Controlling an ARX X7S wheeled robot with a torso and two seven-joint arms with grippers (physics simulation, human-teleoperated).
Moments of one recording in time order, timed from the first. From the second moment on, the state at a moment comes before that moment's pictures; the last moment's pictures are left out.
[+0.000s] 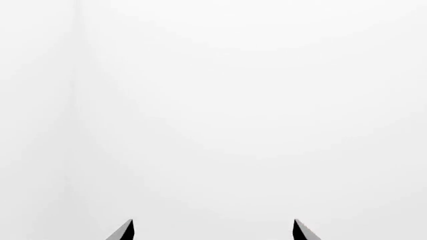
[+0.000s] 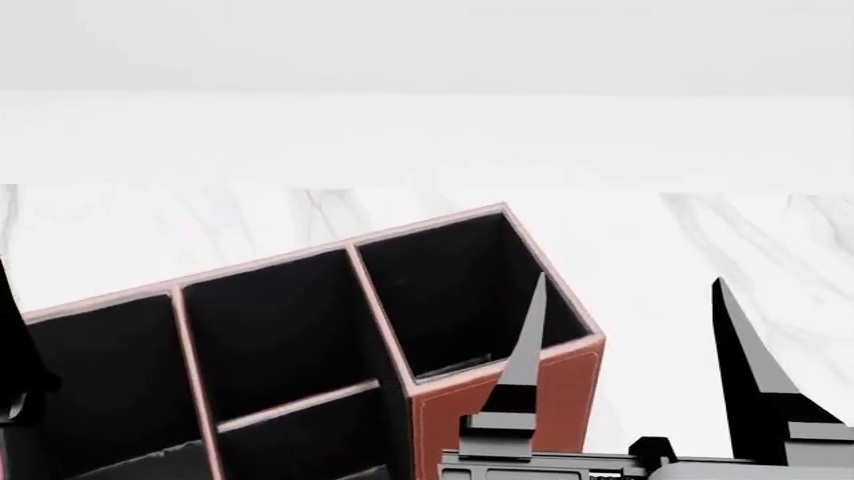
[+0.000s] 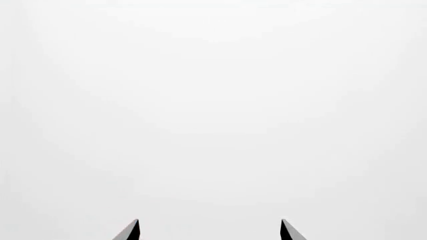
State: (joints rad) left arm -0.19 -0.27 -0.05 0.94 -0.31 -0.66 -0.28; right arm 0.09 0.23 -0.09 -0.88 0.22 0.51 0.27
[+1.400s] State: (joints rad) left arm -0.65 -0.57 0.16 0.82 -0.92 -1.17 -0.02; right arm 0.10 0.27 -0.11 -0.89 0.24 0.51 0.32
